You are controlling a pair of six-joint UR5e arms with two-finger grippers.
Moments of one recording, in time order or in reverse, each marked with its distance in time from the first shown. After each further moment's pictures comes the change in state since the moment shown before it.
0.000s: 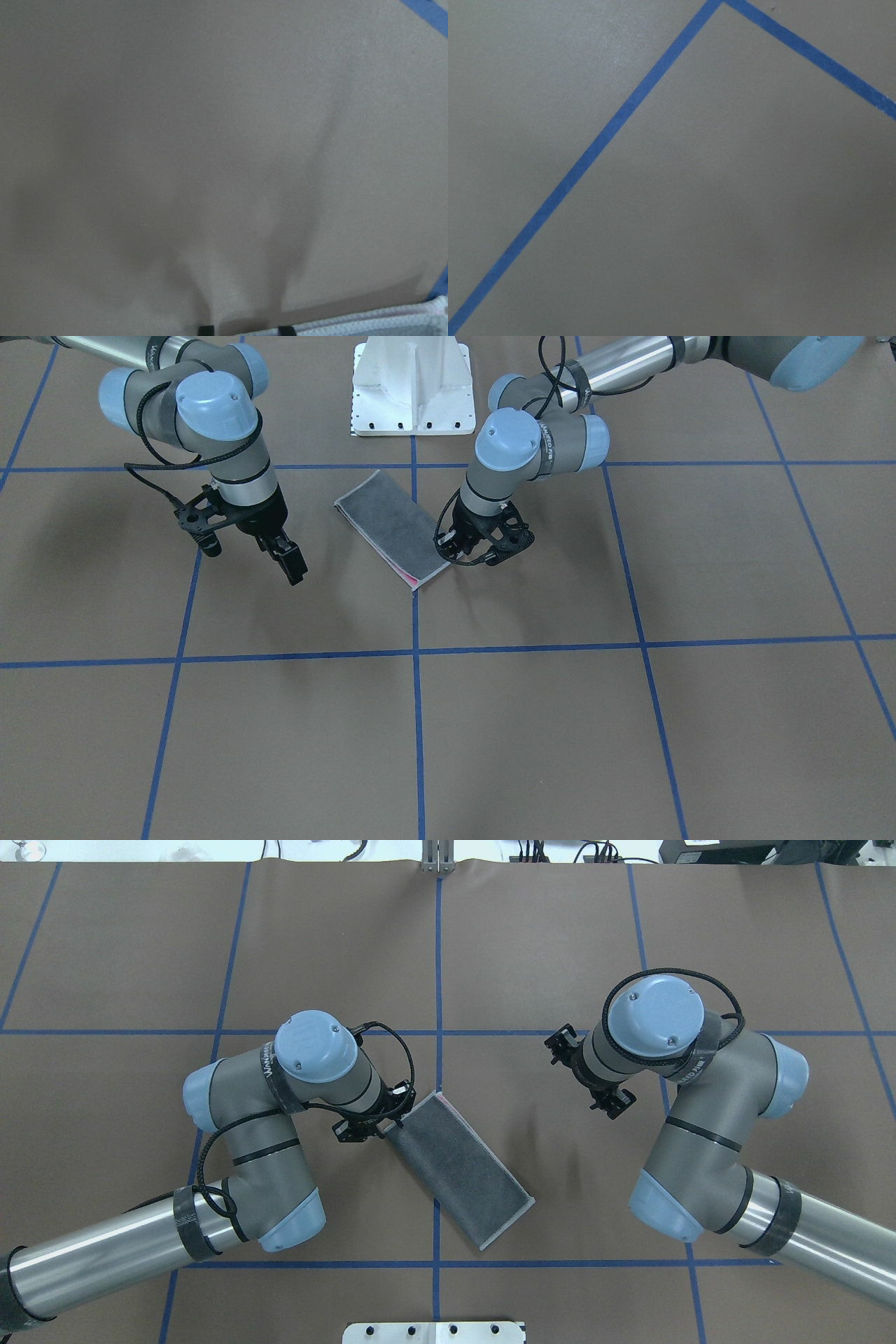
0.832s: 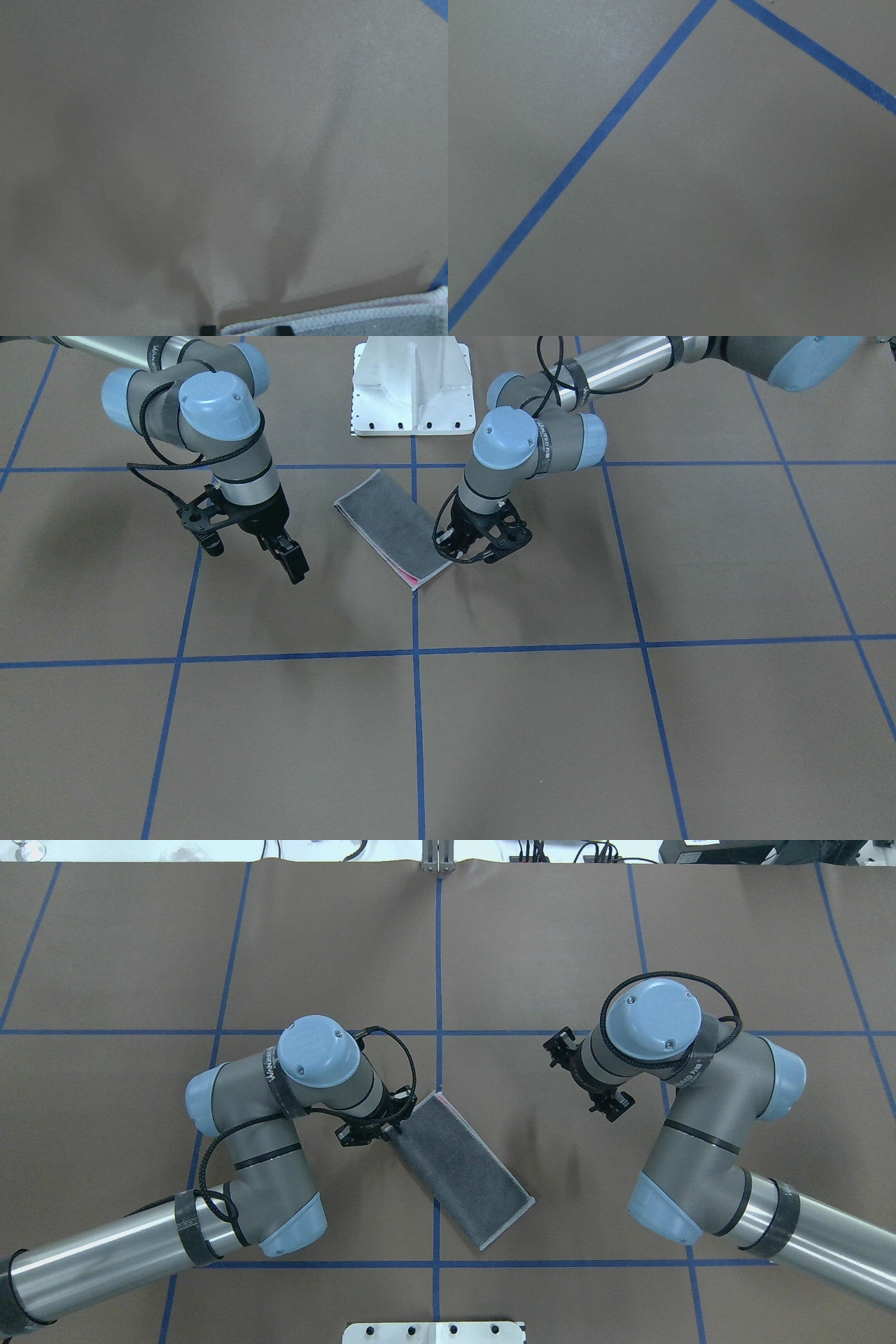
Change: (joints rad) left arm 0.009 0.001 -0.001 0.002 0.001 -0.005; right arm -0.006 -0.001 -0.001 0.000 -0.002 0.001
